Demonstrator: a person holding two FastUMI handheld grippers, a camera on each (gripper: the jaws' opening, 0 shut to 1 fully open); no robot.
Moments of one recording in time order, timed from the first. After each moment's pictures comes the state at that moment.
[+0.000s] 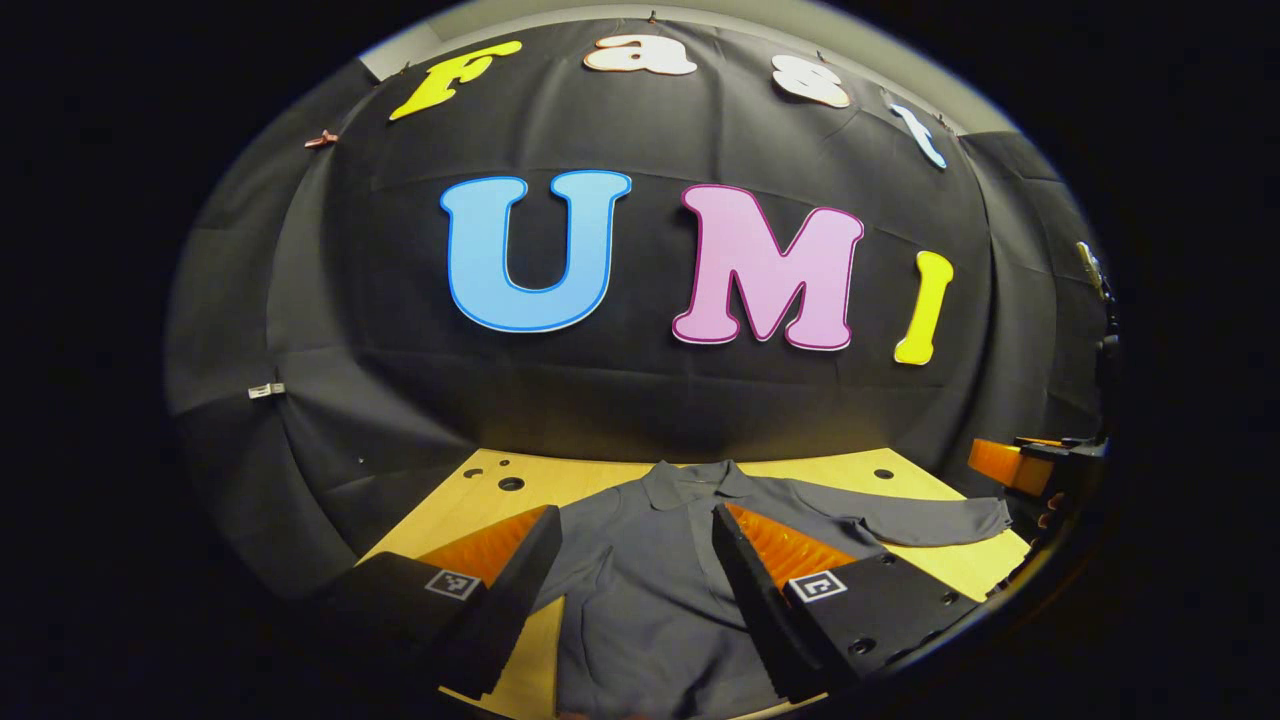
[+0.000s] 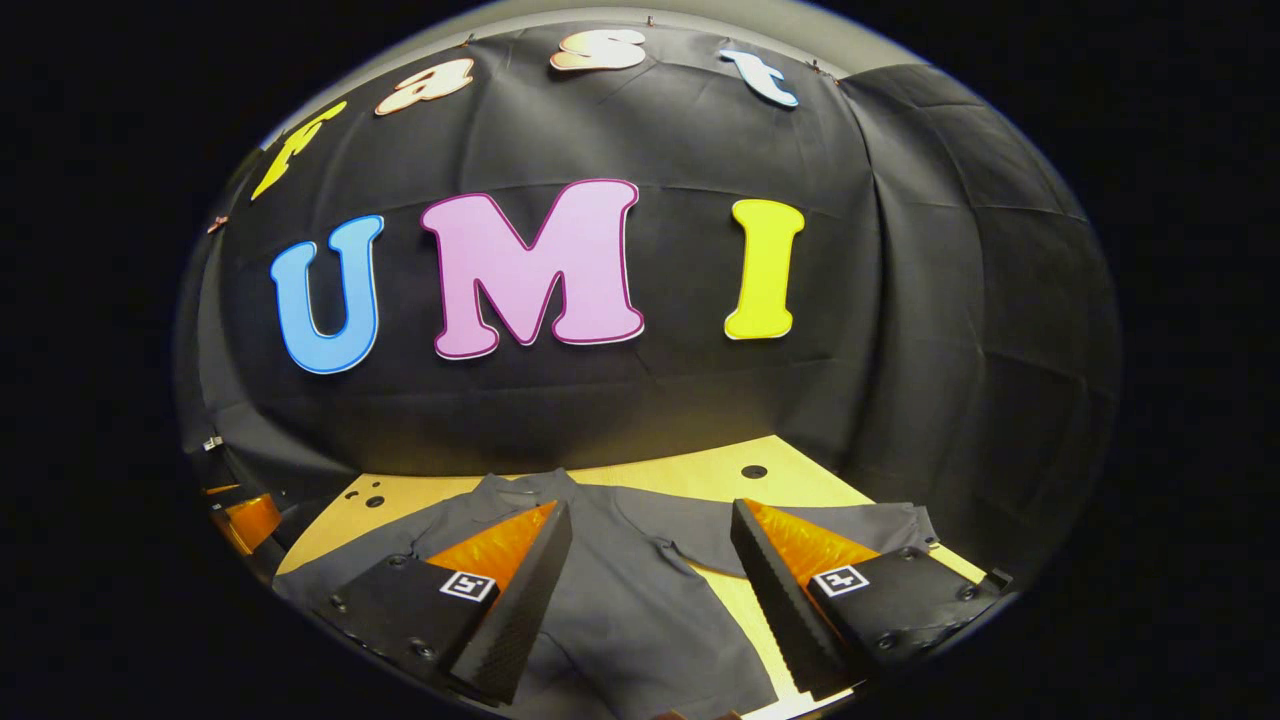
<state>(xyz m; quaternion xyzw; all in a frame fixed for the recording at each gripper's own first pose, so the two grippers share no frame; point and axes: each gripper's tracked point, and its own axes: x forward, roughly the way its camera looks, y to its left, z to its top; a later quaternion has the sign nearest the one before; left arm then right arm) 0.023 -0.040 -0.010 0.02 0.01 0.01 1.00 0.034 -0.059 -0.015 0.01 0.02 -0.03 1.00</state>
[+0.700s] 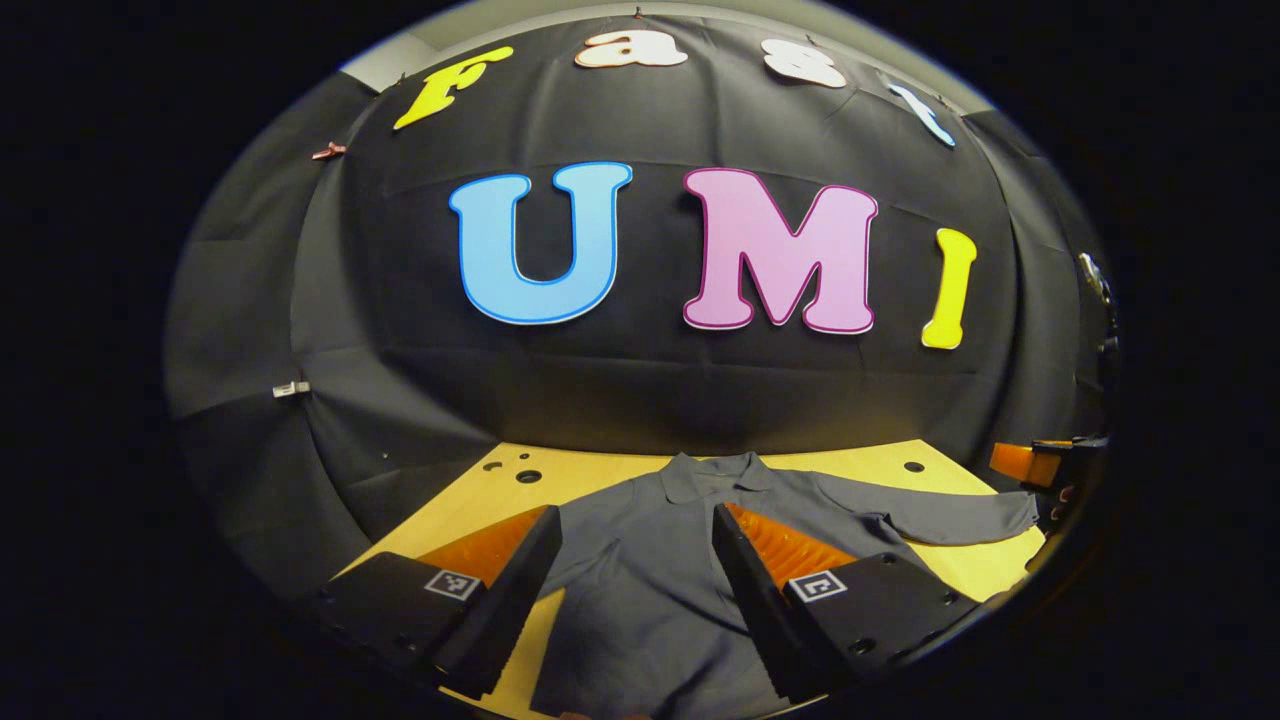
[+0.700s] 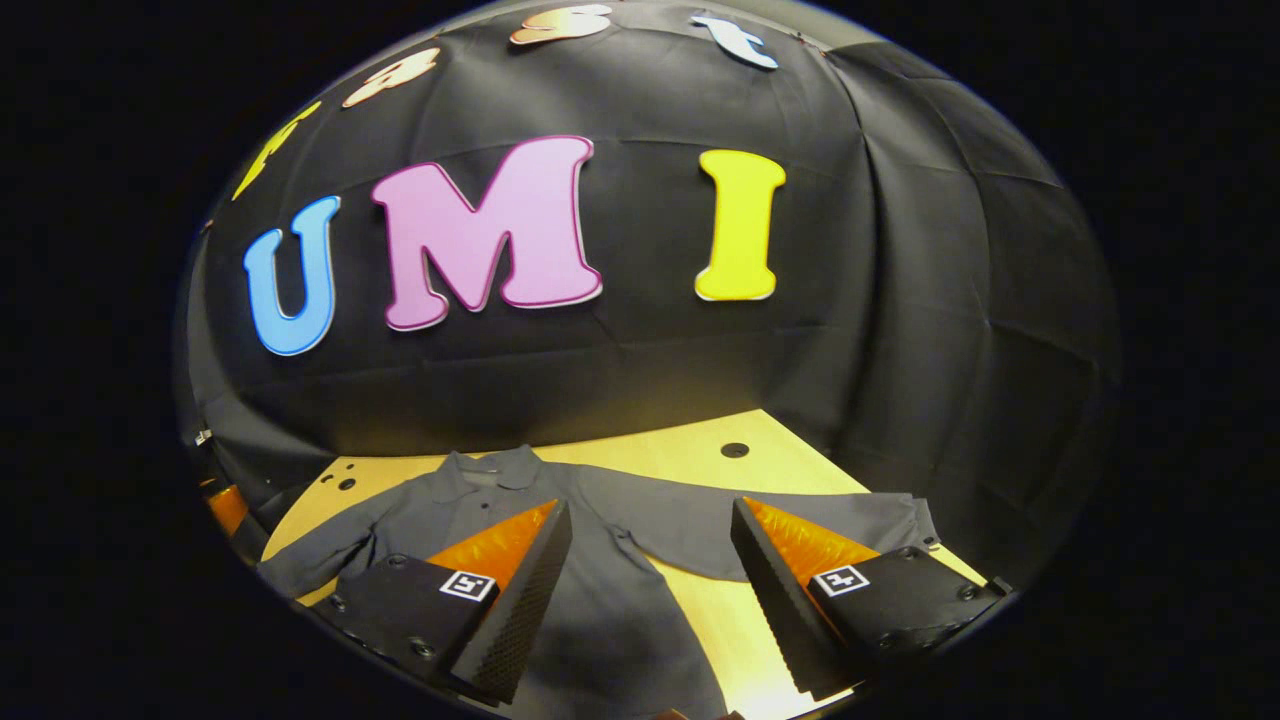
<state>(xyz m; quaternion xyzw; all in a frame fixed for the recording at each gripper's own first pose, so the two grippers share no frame) 0.036 -0.065 -0.036 0.02 0.01 0.06 1.00 0.085 -0.141 -0.060 0.03 0.07 -0.04 1.00</state>
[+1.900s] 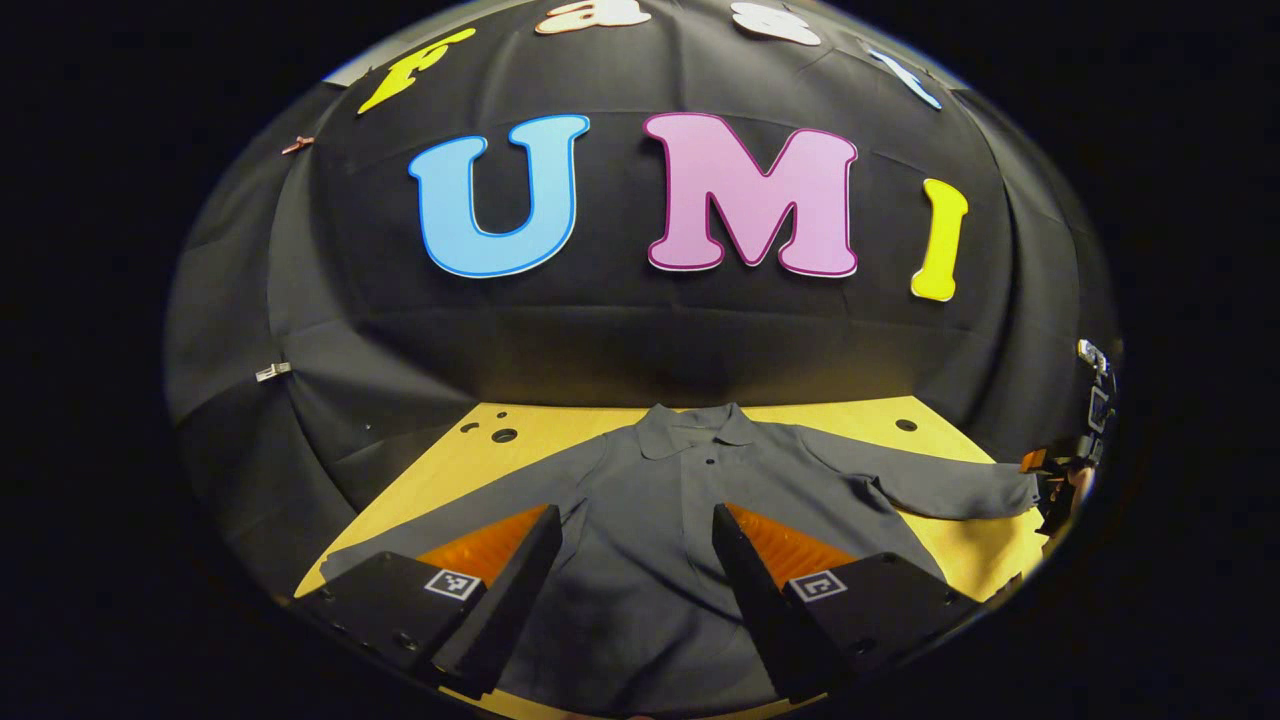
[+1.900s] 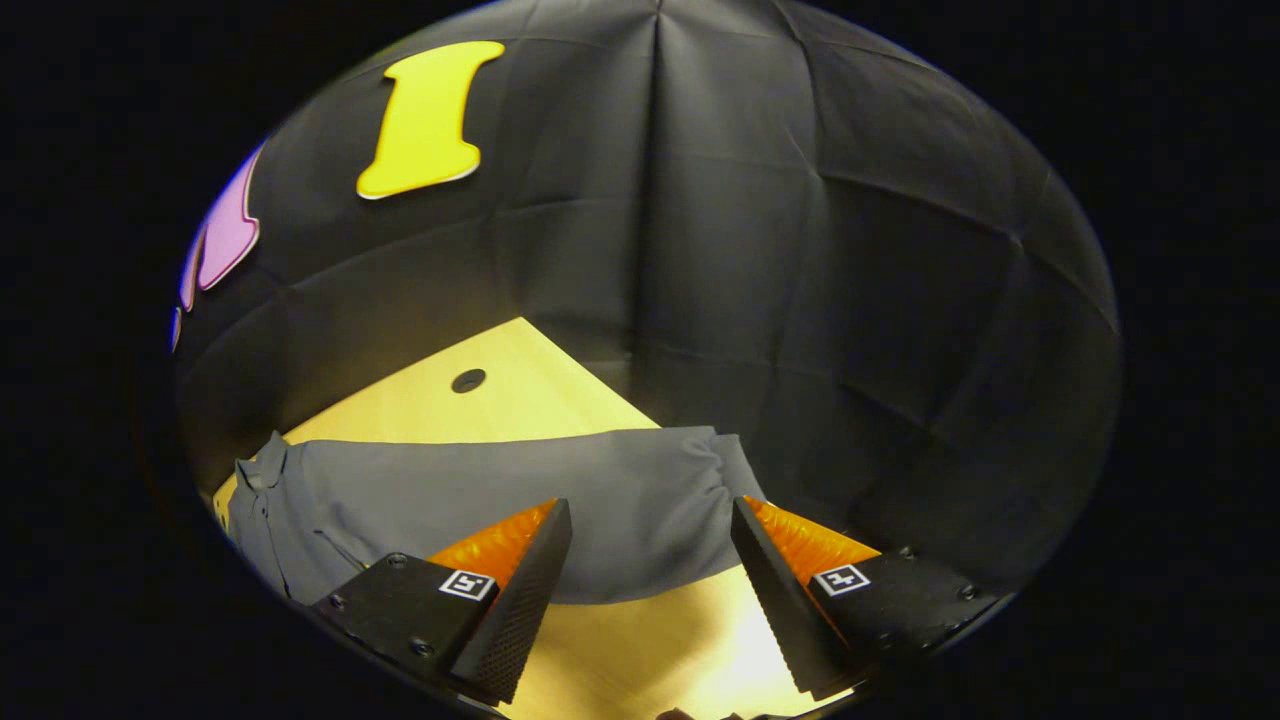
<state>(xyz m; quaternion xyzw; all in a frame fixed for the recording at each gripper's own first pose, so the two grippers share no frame) 0.055 -0.102 -0.071 0.05 0.09 0.05 0.99 0.130 -0.415 -0.182 0.10 0.22 -0.28 0.93</state>
